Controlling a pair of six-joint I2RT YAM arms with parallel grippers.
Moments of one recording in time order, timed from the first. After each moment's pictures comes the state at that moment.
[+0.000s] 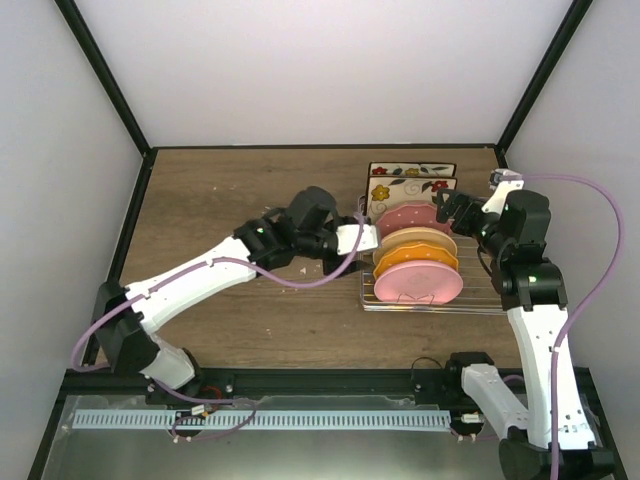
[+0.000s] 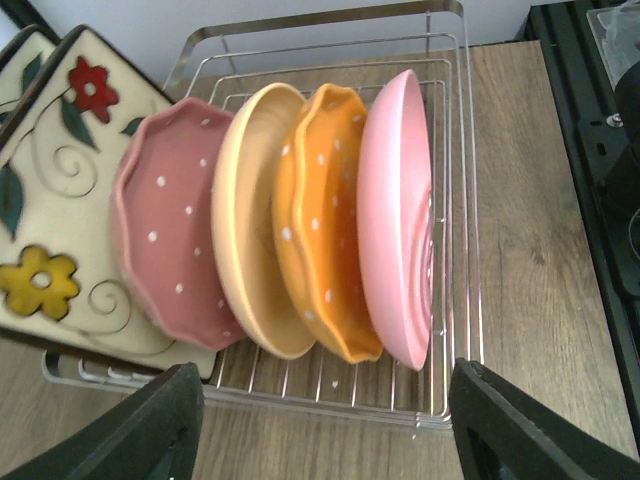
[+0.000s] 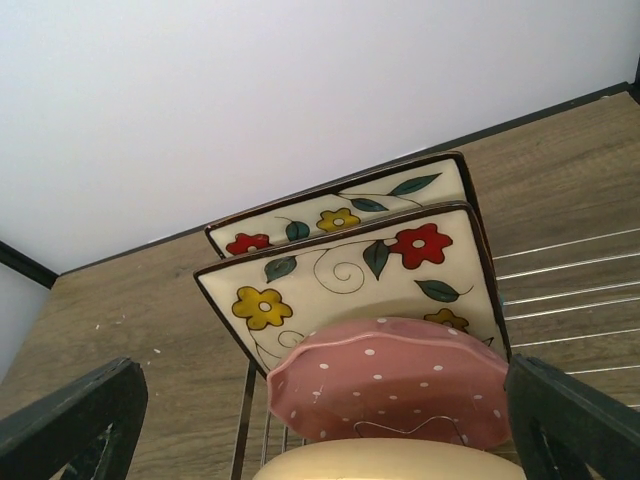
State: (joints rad) left arm -0.94 1.52 1.38 -0.48 0.33 0.50; right arm 0.02 0.82 1.08 -0.61 -0.16 0.38
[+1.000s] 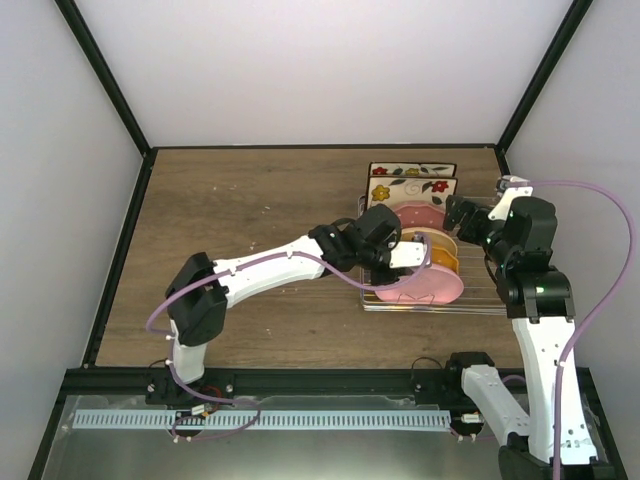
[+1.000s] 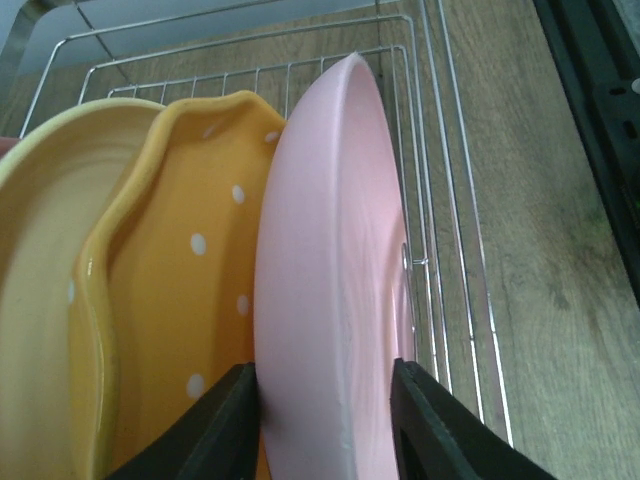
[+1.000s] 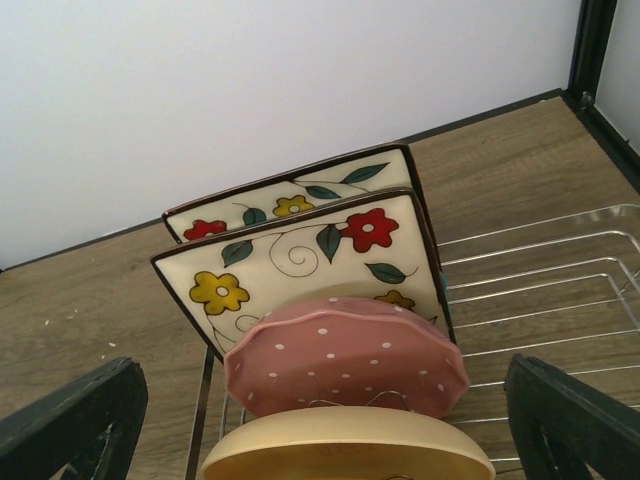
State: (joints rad) left arm -1.06 1.92 1.62 -0.44 0.27 0.49; right arm 0.02 0.78 1.10 -0.72 -0.08 0.34
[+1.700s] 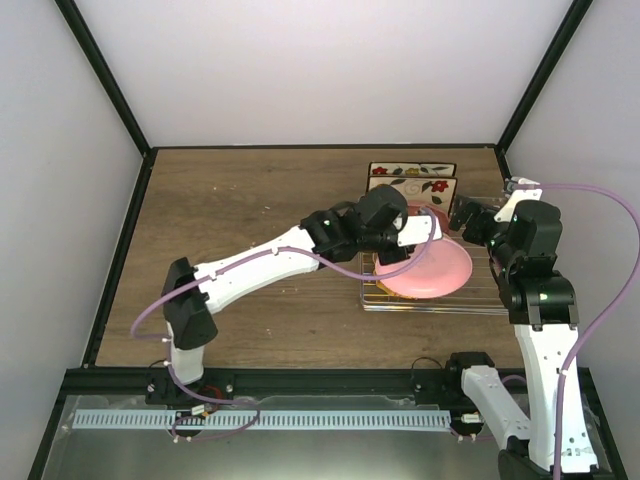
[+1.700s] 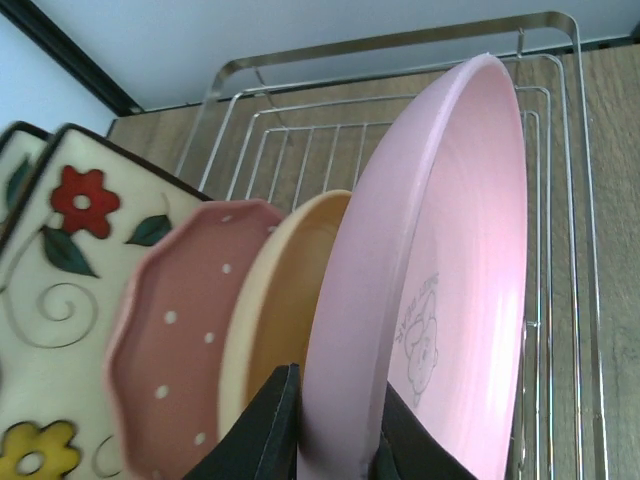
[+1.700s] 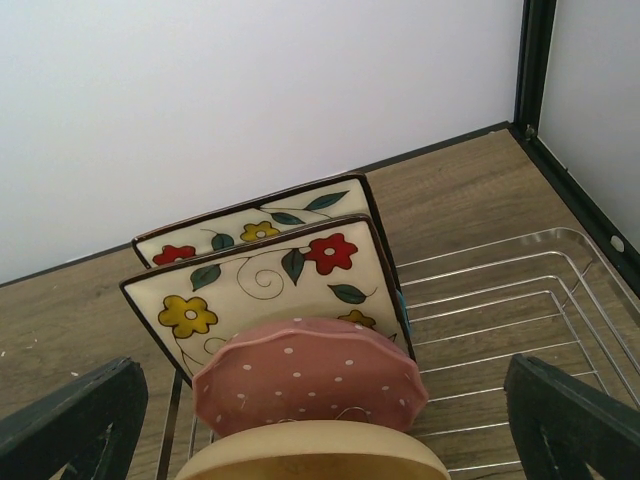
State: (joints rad) left arm -1.09 1.90 1.84 -0.54 0.03 0.44; right arm 0.02 0.75 1.12 -0.73 0.01 0.31
